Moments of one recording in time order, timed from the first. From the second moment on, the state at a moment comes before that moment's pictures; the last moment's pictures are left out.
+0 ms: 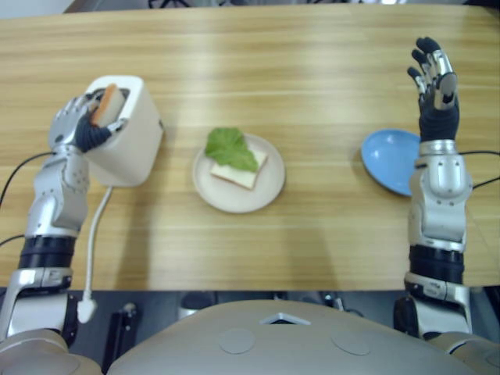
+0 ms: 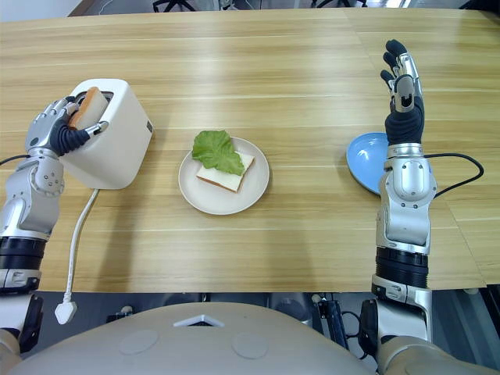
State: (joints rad) left arm -0.20 0.69 0.08 0.17 0.66 0.12 0.01; right arm -0.17 -0.37 -0.29 -0.09 0.09 -0.17 0.09
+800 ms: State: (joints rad) left arm -0.15 0.49 0.33 -0.48 0.29 -0.12 0.15; right arm -0.16 -0.35 -0.27 -0.08 0.06 -0.17 0.07
